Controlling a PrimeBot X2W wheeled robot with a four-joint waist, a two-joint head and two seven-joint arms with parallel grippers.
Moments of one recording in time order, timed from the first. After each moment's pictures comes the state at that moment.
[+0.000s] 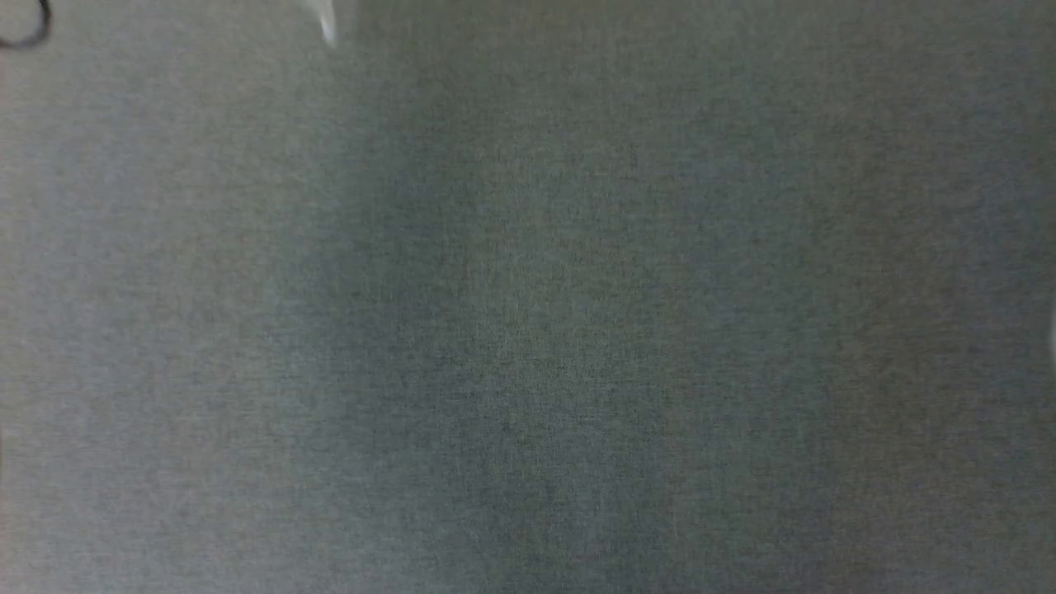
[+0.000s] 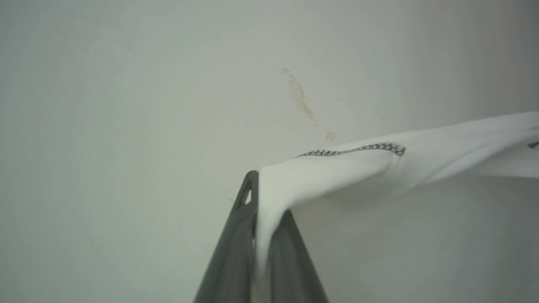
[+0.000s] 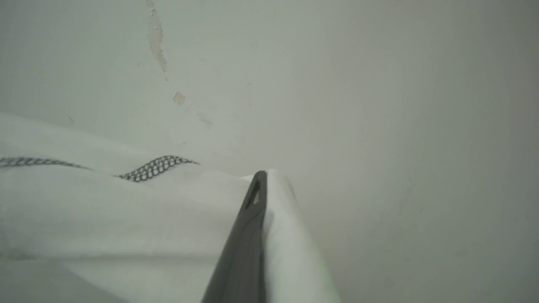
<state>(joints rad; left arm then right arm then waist) -1.55 0.41 -0.29 0.28 -0.36 -0.01 0.18 -1.54 -0.05 -0.12 0.32 -0.04 0.13 0.43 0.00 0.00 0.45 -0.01</state>
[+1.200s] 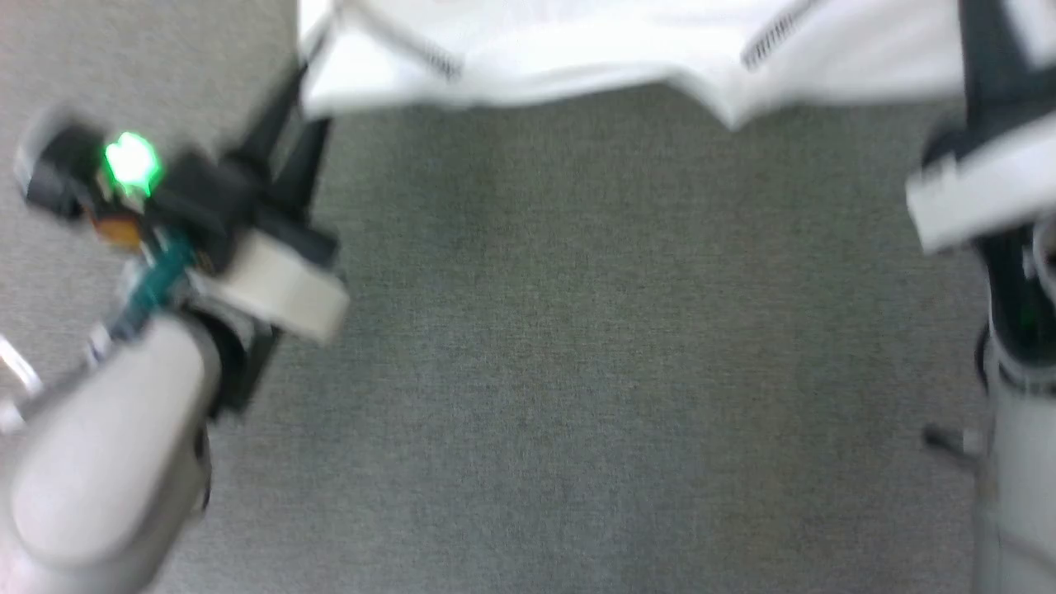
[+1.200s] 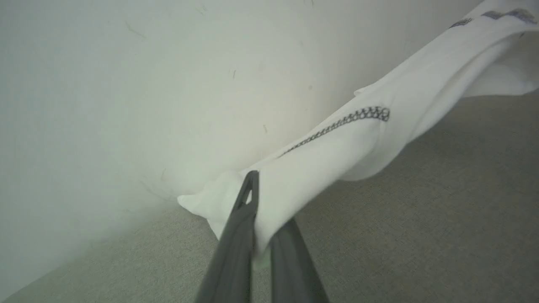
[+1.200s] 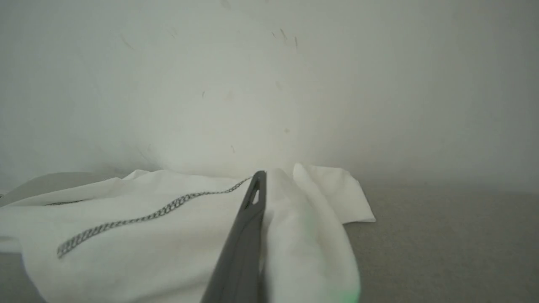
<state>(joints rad) -0.67 0.58 -0.49 -0.11 -0.32 0.09 -0.05 -0.63 -0.05 -0.07 -0.19 0.22 0.13 0.32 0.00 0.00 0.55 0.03</state>
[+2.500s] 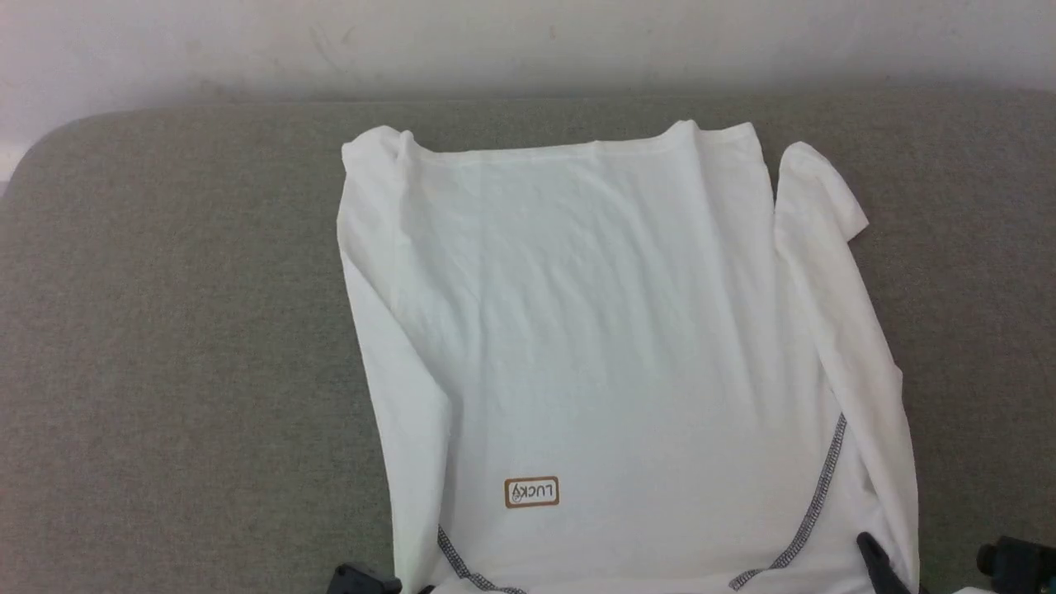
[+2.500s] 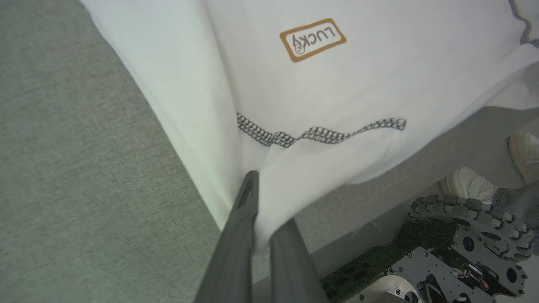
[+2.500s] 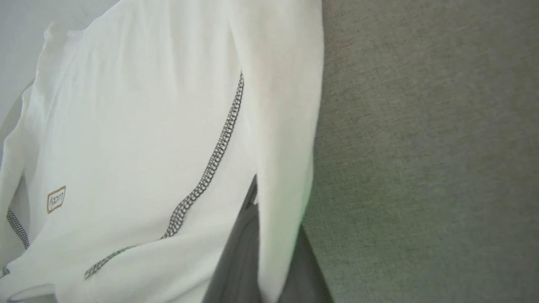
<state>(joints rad) 0.09 0.57 -0.71 -0.12 -0.53 0.23 0.18 0.28 -0.04 -0.14 -0.01 0.50 0.13 0.22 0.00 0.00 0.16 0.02</state>
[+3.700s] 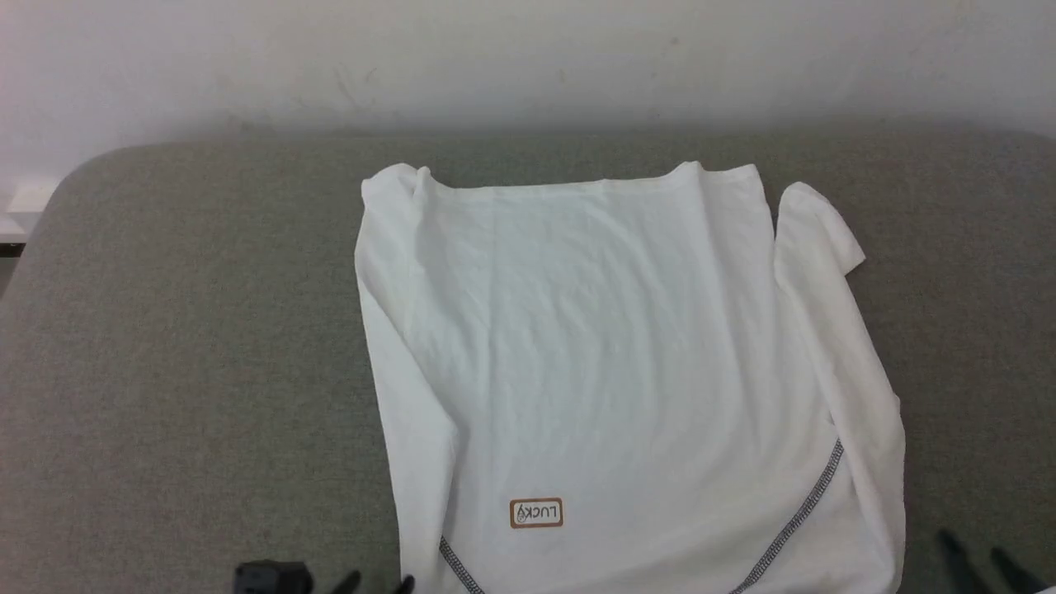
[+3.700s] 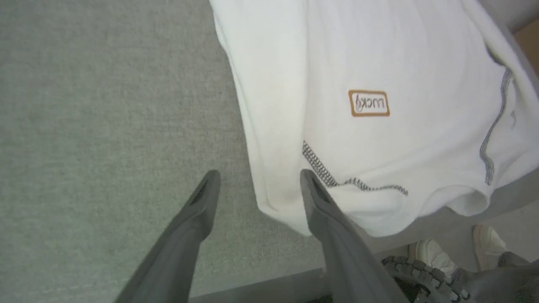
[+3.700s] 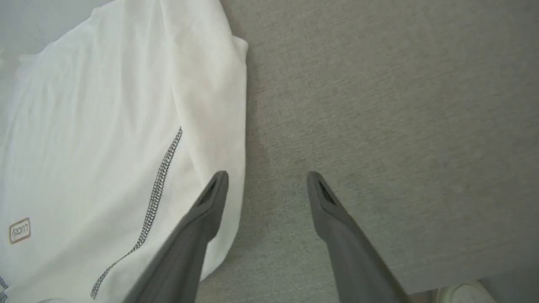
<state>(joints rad) 0.15 0.52 -0.58 -0.02 -0.77 0.18 0.10 0.29 -0.05 -0.30 -0.05 0.46 0.13 0.41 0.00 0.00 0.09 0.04</state>
